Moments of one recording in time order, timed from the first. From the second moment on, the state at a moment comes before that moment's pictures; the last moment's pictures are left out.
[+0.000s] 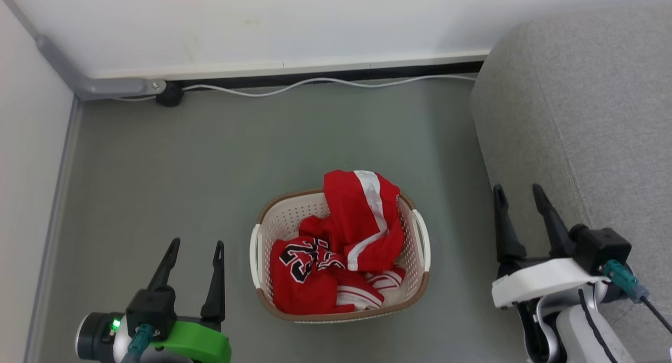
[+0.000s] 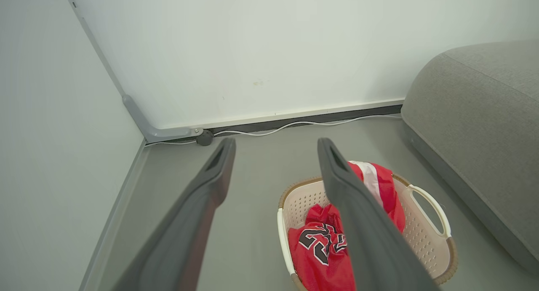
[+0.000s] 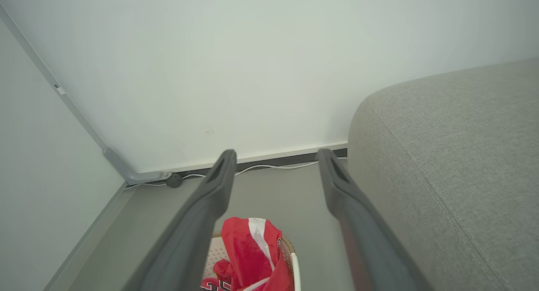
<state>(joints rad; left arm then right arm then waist) 0.06 0.07 -0.20 0.11 -0.15 0.00 -0.25 0.01 -0.04 0.18 0.11 0.26 -0.05 -0.25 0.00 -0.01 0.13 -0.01</state>
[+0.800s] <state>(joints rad) -0.28 0.05 -0.34 0.31 -0.04 -0.05 -0.24 -0.24 -0.04 0.10 -0.03 0.24 -0.06 -0.25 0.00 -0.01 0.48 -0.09</state>
